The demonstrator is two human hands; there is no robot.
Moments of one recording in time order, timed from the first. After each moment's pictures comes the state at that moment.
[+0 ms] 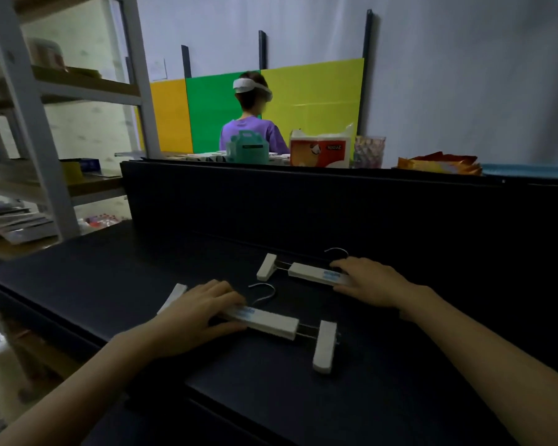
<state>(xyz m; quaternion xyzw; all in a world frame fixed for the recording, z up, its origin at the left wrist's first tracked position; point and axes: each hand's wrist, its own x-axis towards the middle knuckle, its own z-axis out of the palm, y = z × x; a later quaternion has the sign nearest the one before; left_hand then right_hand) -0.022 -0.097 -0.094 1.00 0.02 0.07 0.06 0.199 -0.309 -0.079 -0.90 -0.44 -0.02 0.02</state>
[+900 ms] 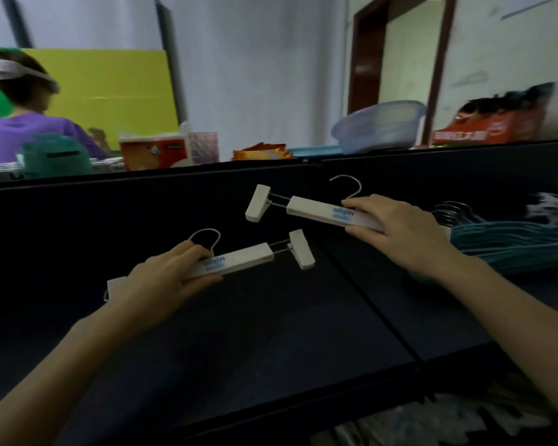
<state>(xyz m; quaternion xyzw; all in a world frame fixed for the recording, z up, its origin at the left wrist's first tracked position) 0.037 -0.164 -0.038 0.96 -0.20 0.20 0.08 0.059 -0.492 -0.011 -0.93 -0.18 -0.29 0.13</state>
